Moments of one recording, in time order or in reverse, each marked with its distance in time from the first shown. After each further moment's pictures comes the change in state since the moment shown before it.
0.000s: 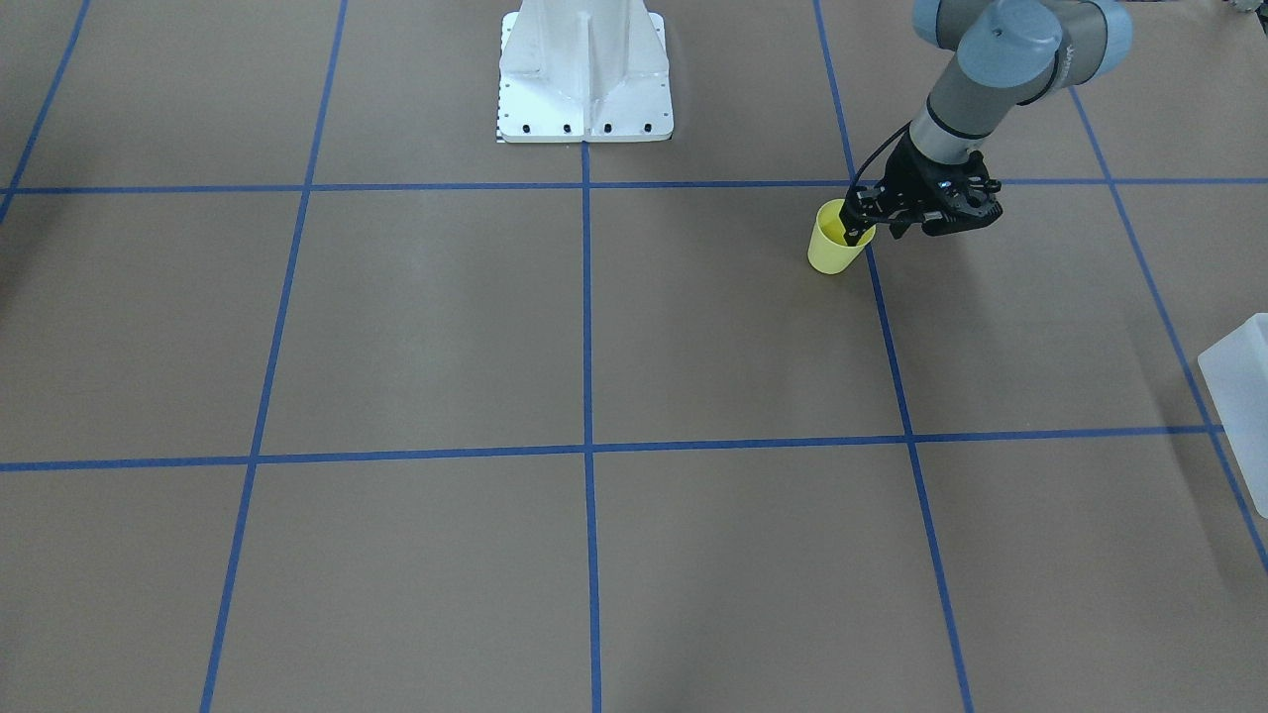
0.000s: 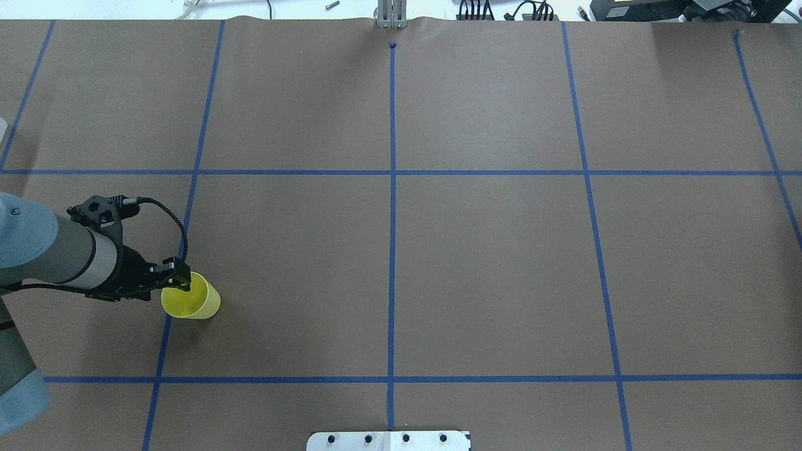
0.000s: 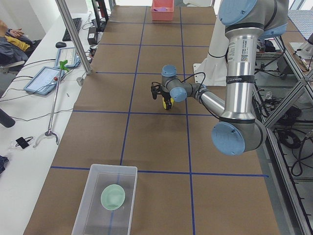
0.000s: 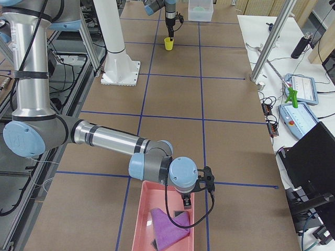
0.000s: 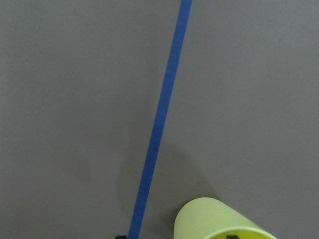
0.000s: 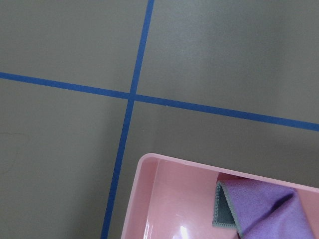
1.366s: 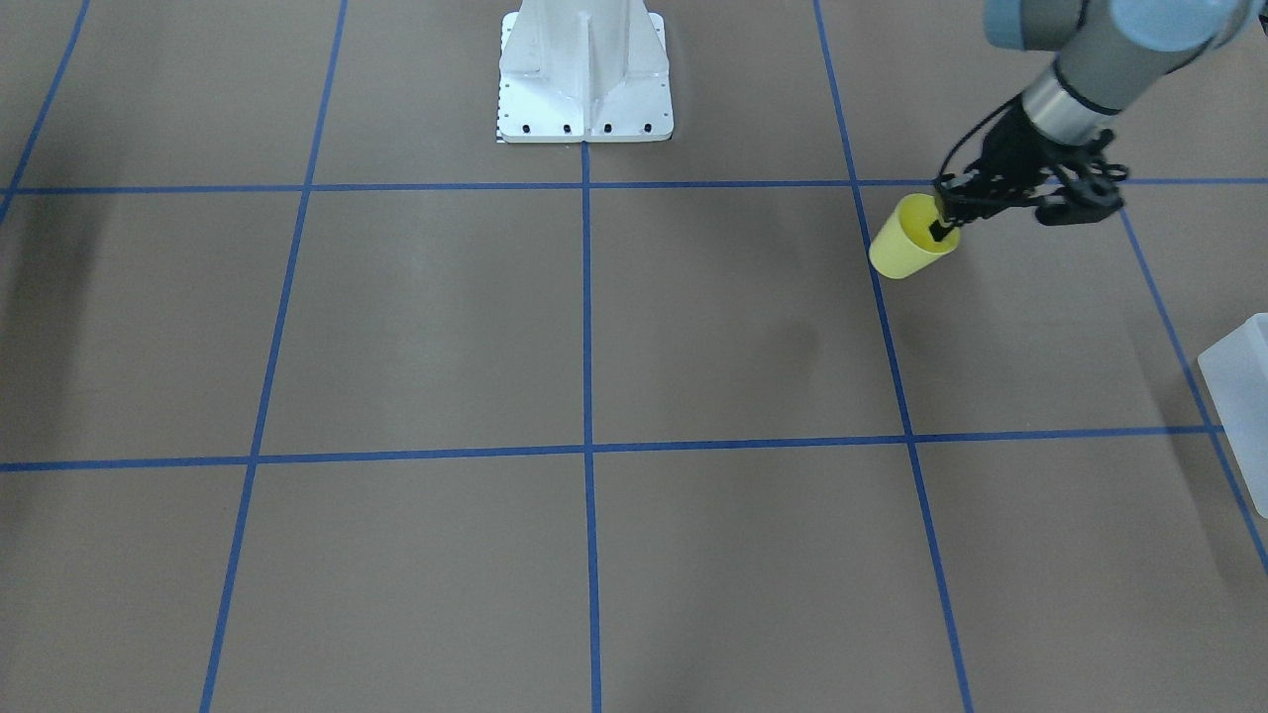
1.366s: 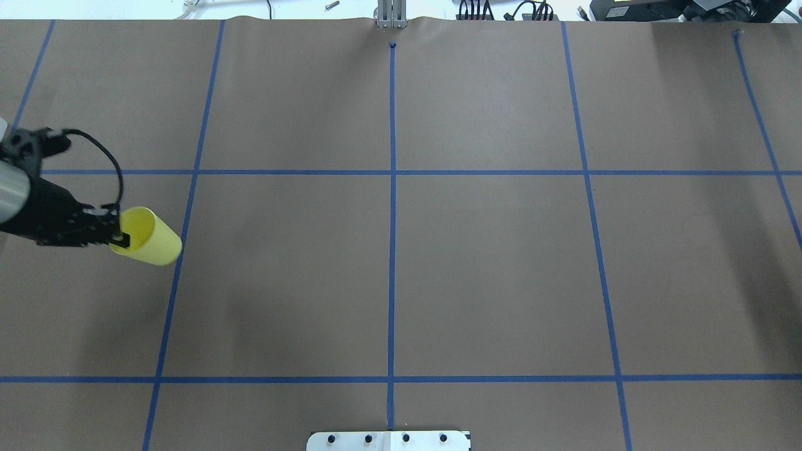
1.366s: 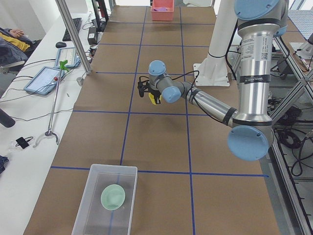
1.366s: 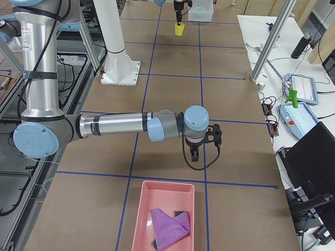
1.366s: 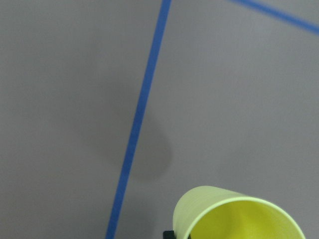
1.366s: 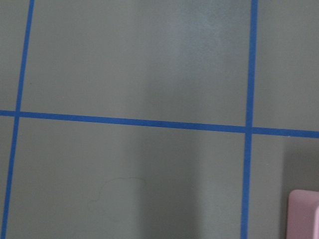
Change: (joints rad) left arm -0.422 0.027 0.012 0.001 -0.330 0.338; right arm -0.267 -0.002 0.282 0.054 0.033 0.554
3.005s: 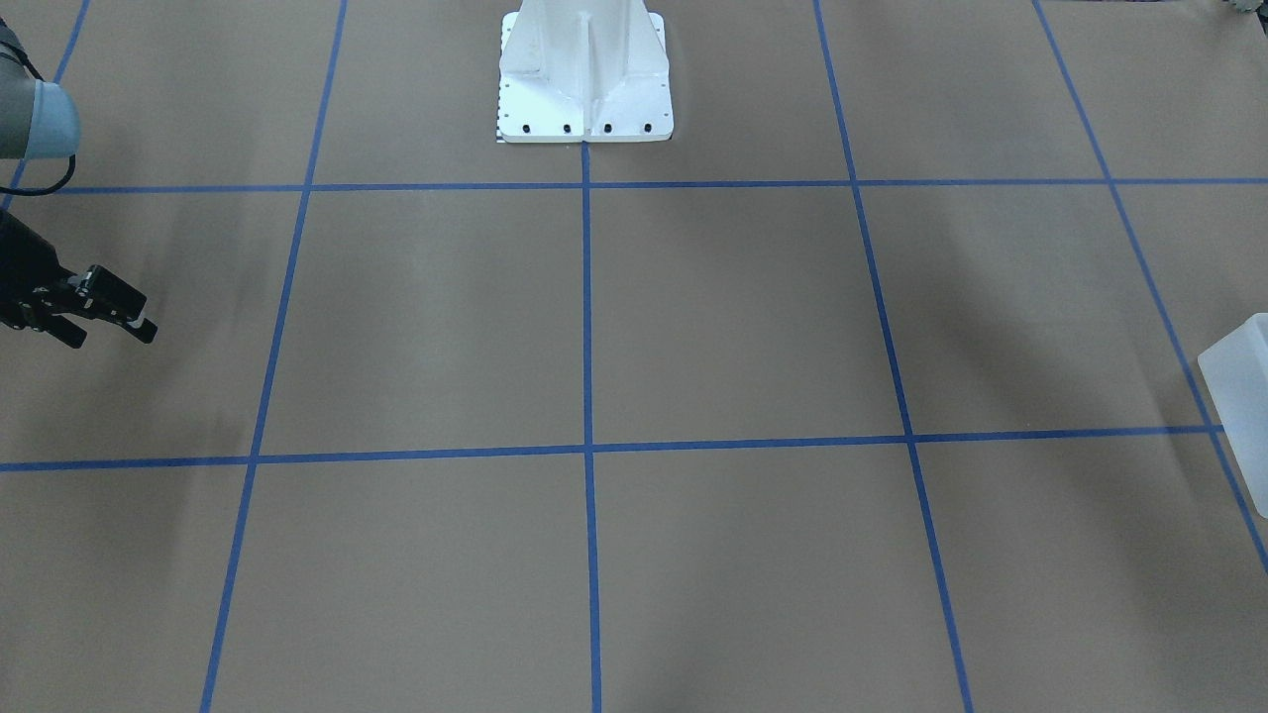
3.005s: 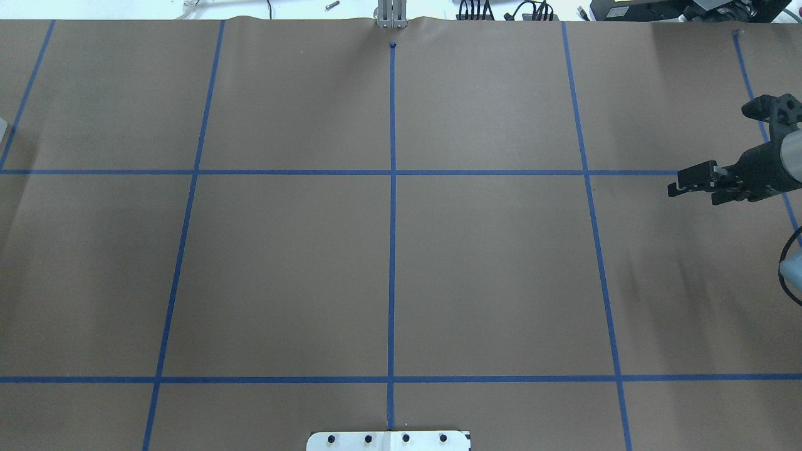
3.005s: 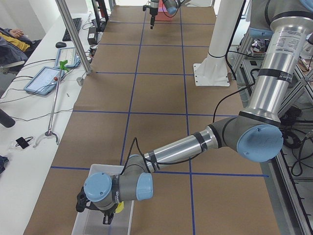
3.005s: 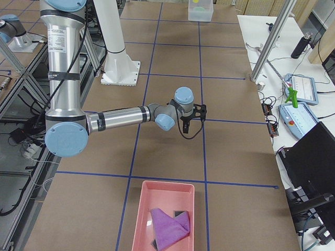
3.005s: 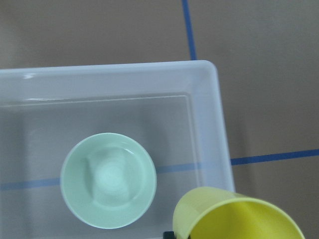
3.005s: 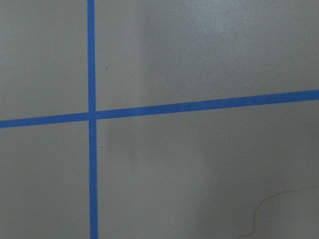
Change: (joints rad) left arm -0.711 -0.320 1.105 0.031 0.030 1.185; right arm -0.448 0.001 -0.006 0.505 -0.245 0.748
